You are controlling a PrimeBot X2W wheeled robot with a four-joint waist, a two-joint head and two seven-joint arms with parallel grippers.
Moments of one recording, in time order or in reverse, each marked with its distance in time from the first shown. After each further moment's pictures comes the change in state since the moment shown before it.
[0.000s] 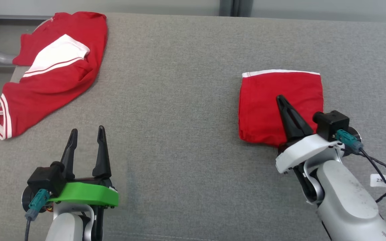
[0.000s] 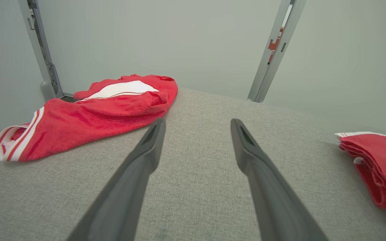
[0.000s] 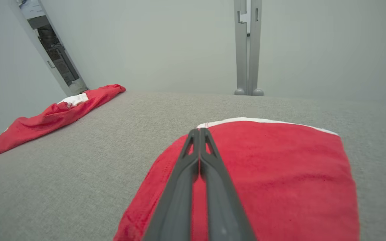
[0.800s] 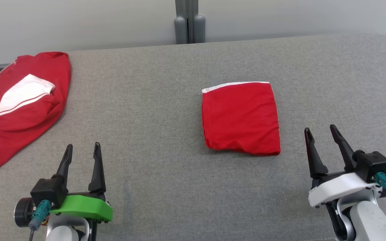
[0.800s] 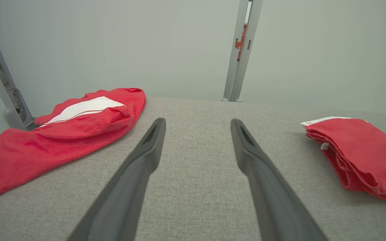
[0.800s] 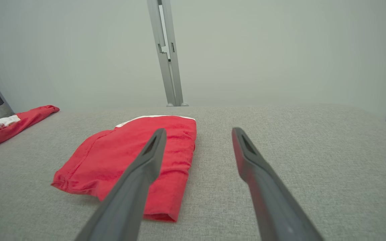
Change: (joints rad) left arm 0.046 0.000 0.058 0.036 0.116 -0.017 0.000; right arm 0.297 -0.040 -0.186 -0.240 -0.058 0.000 0.000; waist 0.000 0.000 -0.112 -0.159
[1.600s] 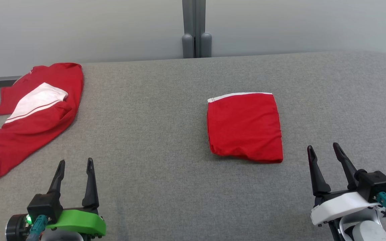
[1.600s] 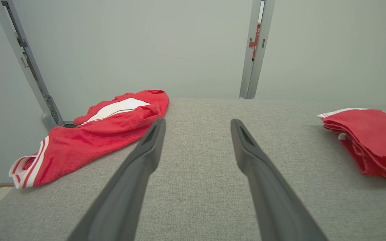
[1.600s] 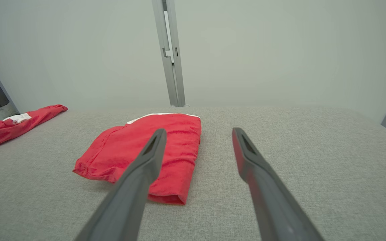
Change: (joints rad) left arm 0.078 0.016 0.022 -0.023 0.052 0.027 0.000; right arm 0.117 0.034 -0.040 -0.064 -0.046 0.000 0.000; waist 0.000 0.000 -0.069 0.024
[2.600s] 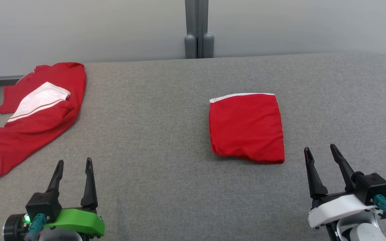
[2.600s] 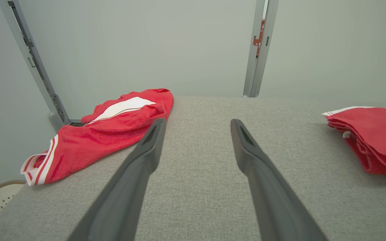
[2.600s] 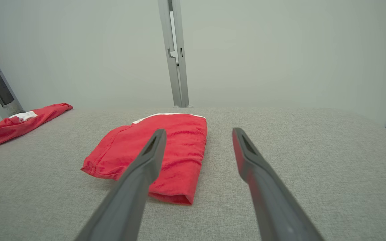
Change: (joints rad) left arm 0.016 0.022 -0.019 -0.044 -0.018 0.026 0.043; right arm 0.018 0.017 -0.001 -0.025 -0.026 0.000 0.006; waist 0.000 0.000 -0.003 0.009
